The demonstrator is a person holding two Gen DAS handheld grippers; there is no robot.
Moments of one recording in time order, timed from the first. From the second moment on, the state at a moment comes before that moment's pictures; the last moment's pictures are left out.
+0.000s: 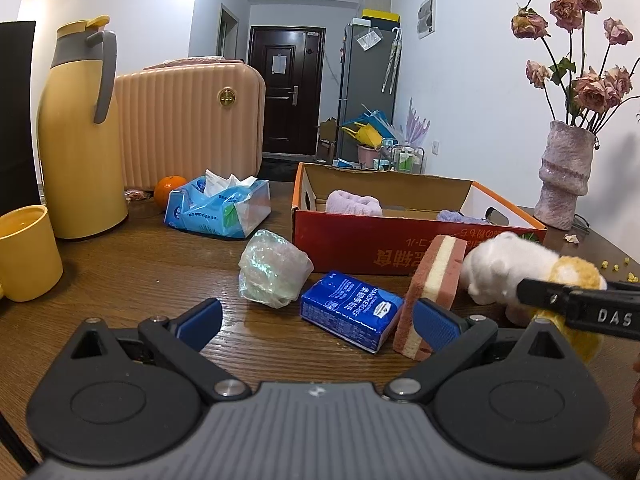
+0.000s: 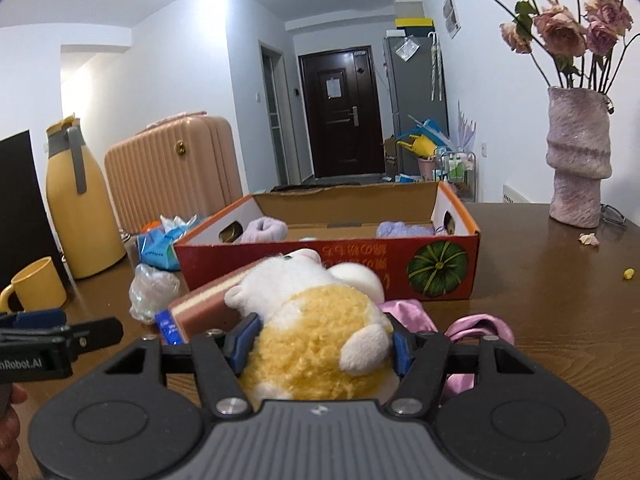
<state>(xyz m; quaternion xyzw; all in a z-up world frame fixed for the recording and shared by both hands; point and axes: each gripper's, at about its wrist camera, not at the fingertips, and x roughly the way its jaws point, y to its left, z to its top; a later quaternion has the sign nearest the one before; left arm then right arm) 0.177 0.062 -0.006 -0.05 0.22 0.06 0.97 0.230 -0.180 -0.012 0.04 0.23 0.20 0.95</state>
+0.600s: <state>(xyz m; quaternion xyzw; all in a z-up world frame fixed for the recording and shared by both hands) 0.183 0.056 -0.013 -0.03 0.23 0.06 0.97 0.225 -0.214 0.006 0.07 0.18 0.16 0.97</state>
